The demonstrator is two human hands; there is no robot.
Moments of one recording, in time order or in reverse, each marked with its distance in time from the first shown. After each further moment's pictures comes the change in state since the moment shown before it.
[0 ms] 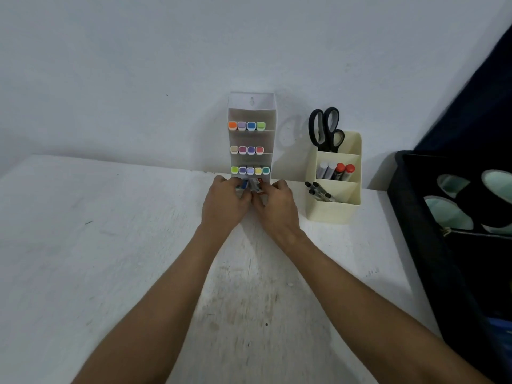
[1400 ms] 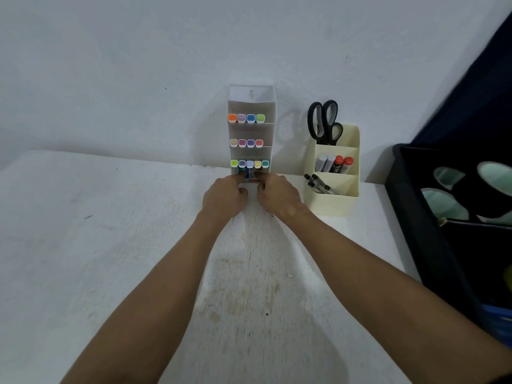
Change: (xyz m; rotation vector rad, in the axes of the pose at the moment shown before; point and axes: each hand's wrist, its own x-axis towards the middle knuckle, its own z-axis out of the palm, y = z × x) left_hand 0.011 -0.004 0.002 0.186 -0.232 0.033; right_hand 0.029 -0.001 -0.010 -0.173 -0.247 0.086
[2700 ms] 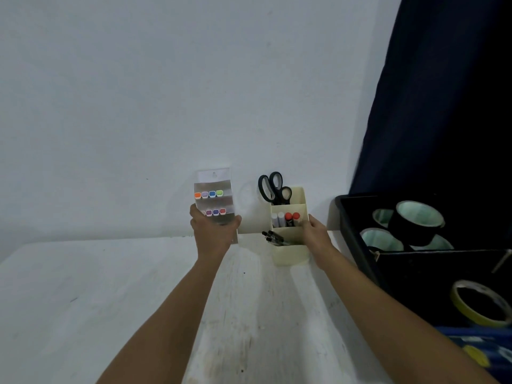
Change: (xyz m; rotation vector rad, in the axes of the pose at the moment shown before) left_hand -0.004 0.076 -0.032 -0.739 0.470 -0.135; right_hand -0.042 0.095 -0.097 0.920 0.239 0.418
